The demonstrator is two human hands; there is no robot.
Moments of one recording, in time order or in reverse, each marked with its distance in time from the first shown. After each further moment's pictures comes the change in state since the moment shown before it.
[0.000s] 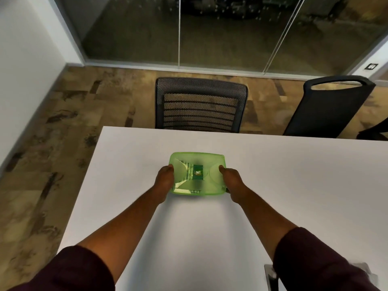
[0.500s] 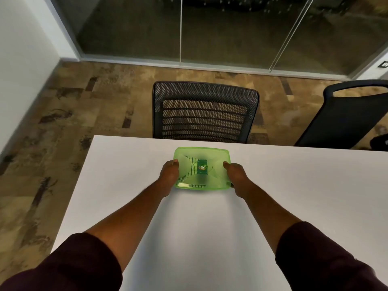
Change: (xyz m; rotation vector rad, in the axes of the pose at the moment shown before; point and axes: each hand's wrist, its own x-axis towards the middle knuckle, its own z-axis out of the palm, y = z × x) left_hand 0.109 0.051 0.027 0.062 -0.024 -0.023; right_hand 0.106 -0.061 0.017 -0.015 0.038 -0.001
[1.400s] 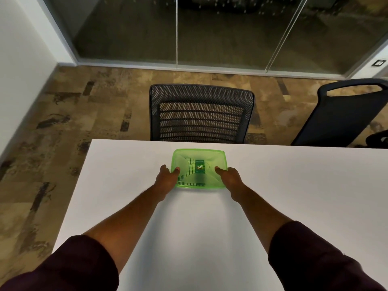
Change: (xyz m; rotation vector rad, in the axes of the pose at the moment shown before) left_hand -0.008 -0.002 -0.008 0.264 -0.002 -0.009; right_hand -0.003 0.011 0.005 -0.108 -0.021 -0.018
